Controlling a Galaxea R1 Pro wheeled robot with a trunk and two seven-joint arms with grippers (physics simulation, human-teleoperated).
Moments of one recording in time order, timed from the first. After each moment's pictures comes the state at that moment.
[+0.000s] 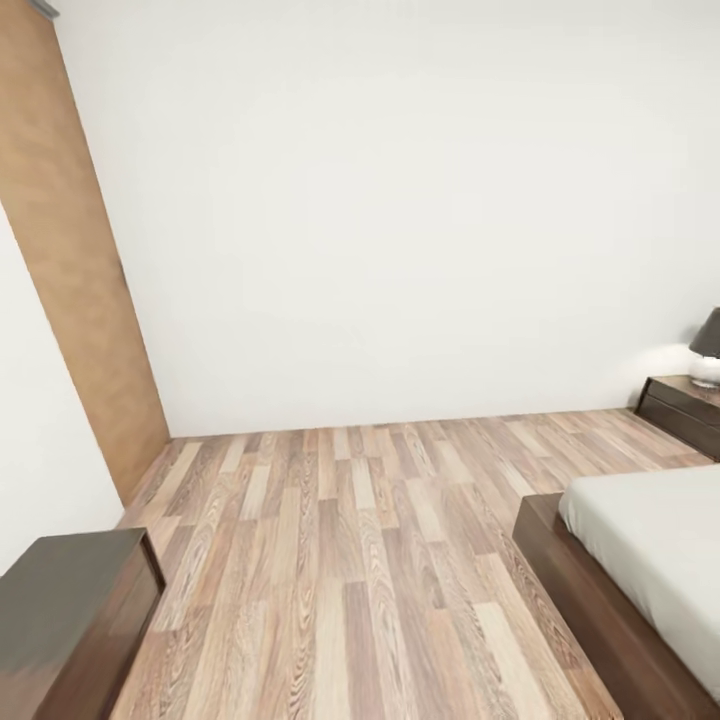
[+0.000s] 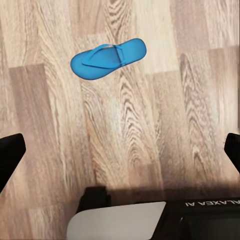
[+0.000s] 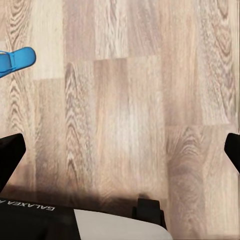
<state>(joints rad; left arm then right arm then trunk) -0.03 -0.03 -0.02 -0.71 -0.01 0.27 0.00 -0.03 -0.06 -0.01 -0.62 -0.01 0.11 0.20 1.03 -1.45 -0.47</state>
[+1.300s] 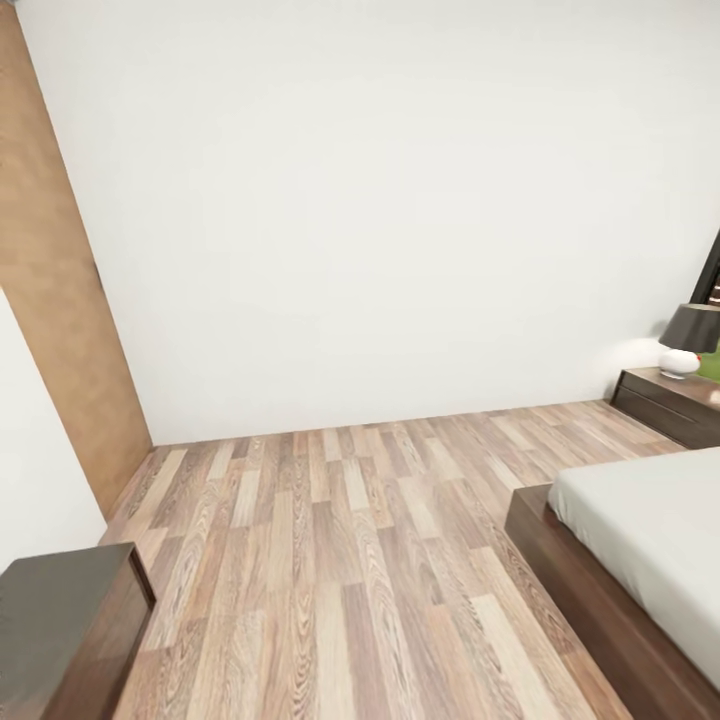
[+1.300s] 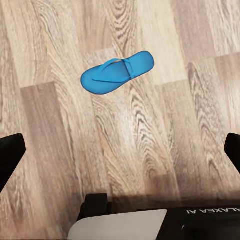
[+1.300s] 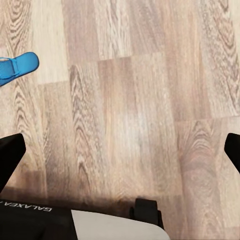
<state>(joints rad) -0.03 -0.03 -0.02 -0.71 -0.01 0.24 0.00 -0.03 -0.06 -0.01 -0.63 -0.01 0.11 0.19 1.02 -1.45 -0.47</state>
